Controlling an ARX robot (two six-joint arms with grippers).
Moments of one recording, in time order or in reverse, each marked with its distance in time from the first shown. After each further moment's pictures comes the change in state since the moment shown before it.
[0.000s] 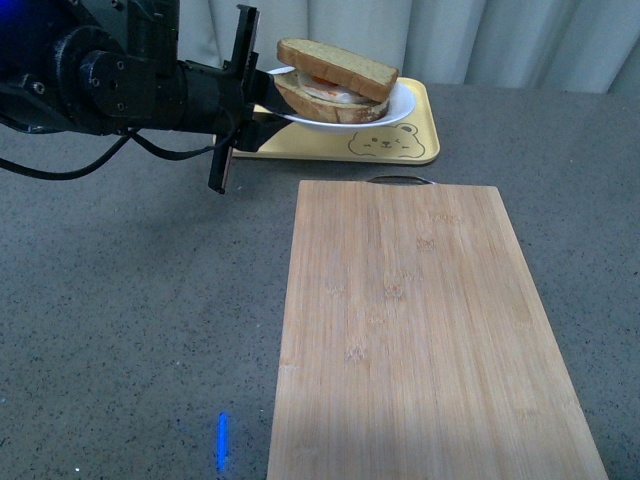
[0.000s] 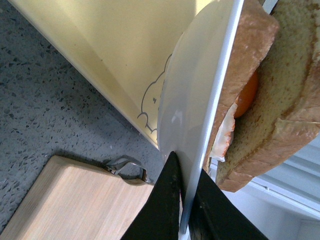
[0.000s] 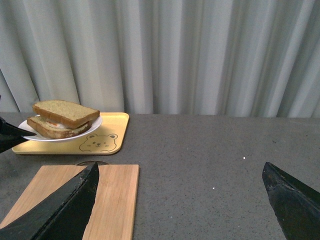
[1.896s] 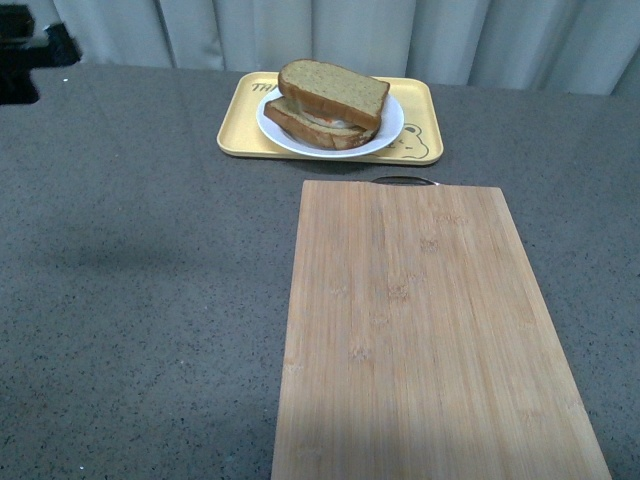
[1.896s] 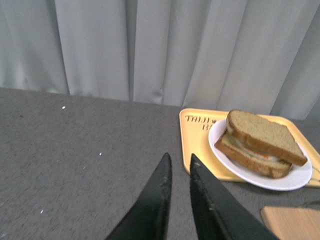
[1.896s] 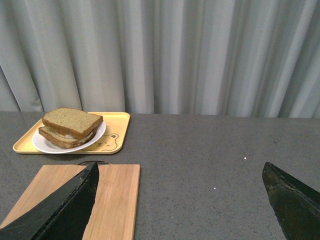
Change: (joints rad) left arm 0.075 -0.637 -1.011 0.839 -0.557 1.316; right arm 0.000 0.000 0.000 0.000 0.000 0.000
